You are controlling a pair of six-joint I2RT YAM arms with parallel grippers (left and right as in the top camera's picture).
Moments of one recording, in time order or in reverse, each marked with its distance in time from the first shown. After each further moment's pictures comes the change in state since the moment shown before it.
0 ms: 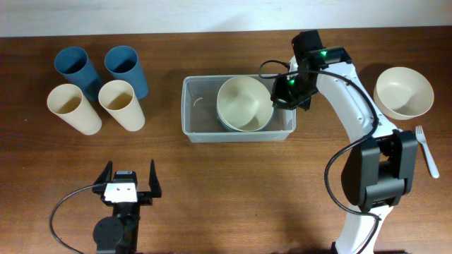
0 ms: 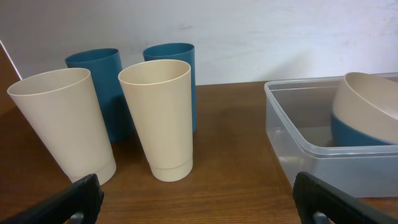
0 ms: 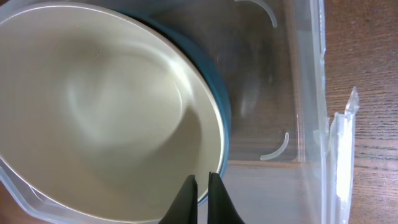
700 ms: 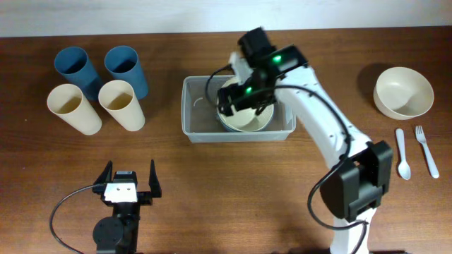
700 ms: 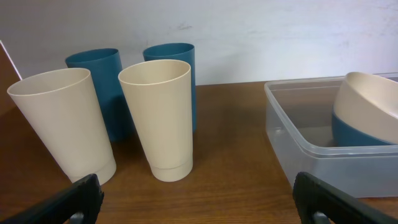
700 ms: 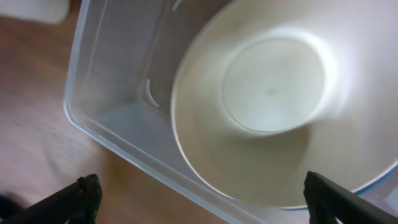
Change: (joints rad) left arm 0.000 0.000 0.000 0.000 0.000 0.000; right arm 0.282 0.003 0.184 -0.074 0.087 -0.359
